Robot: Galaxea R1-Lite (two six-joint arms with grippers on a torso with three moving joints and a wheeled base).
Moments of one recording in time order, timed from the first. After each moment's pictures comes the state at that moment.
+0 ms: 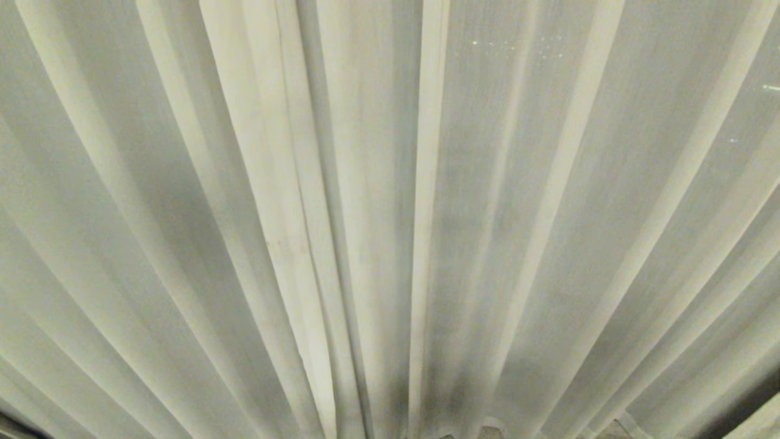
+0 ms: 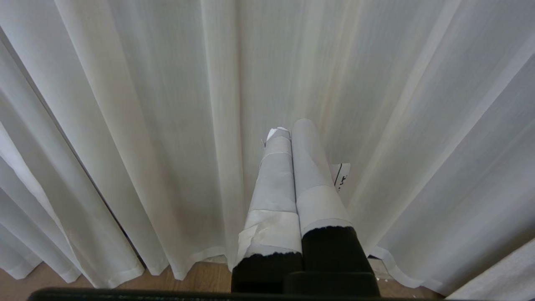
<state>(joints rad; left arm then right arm) -0.15 0.71 -0.72 -0.12 -0.26 0.08 0.00 0.00 0.00 0.00 0.04 -0.07</state>
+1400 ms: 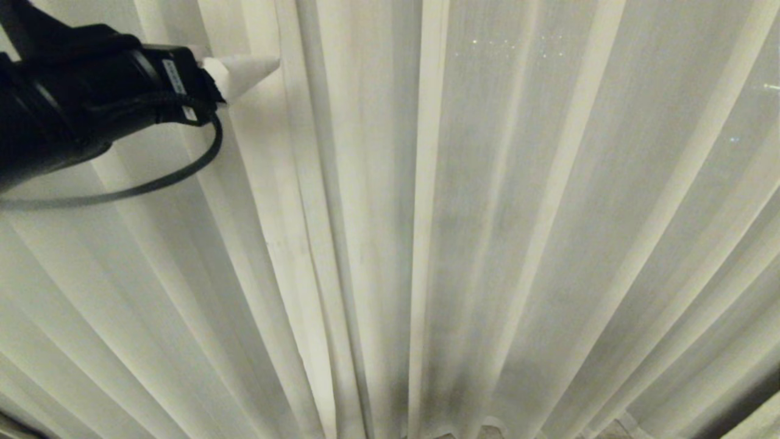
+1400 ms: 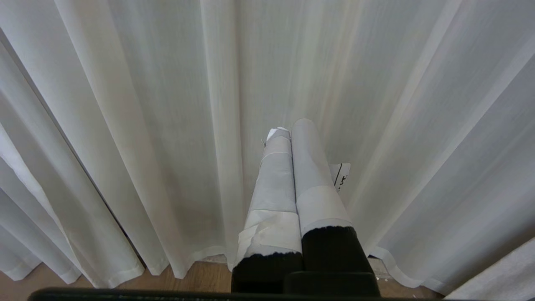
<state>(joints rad) -0.40 1.39 -1.13 -0.41 0.02 0.04 0.00 0.00 0.00 0.00 0.04 -0.07</state>
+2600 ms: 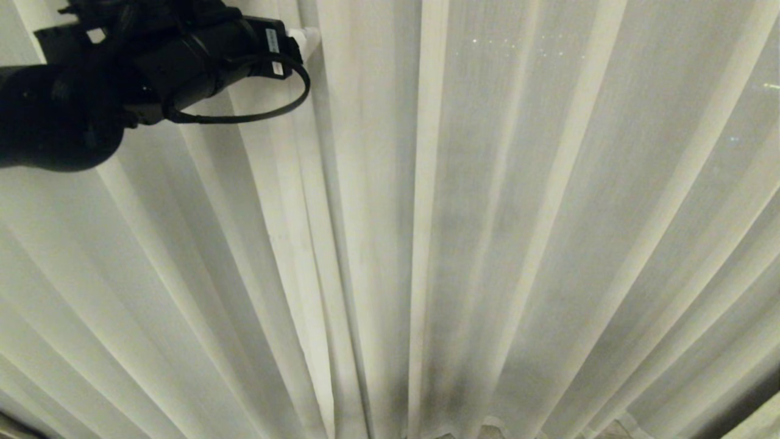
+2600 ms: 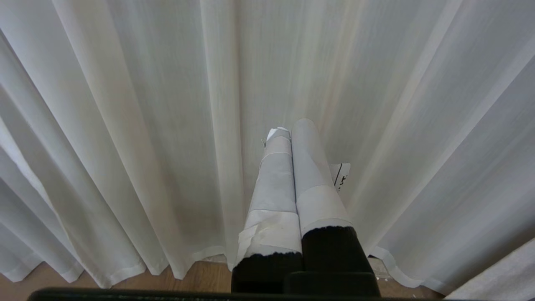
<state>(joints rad) -0.38 1.75 -1.55 -0.41 0.12 0.12 0.00 0.00 0.00 0.00 0.04 -0.07</state>
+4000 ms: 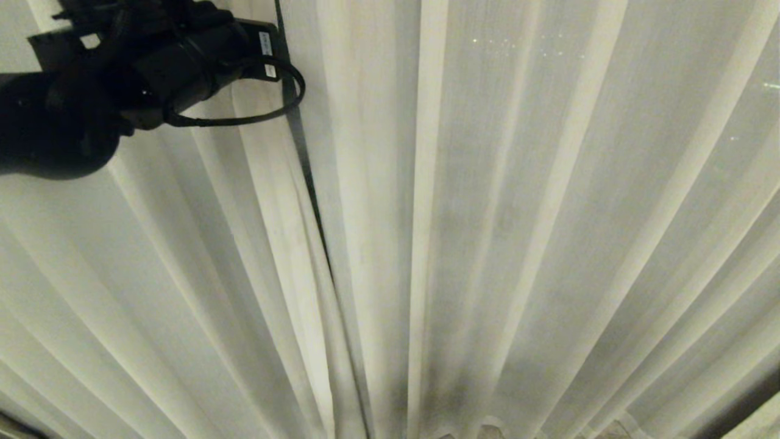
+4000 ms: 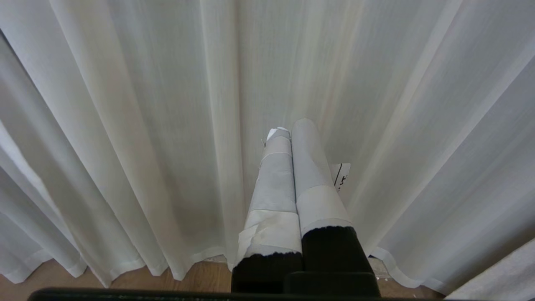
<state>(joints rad) -0.38 1.73 -1.50 -0.44 0.21 0.15 0.00 0.00 0.00 0.00 0.04 -0.07</state>
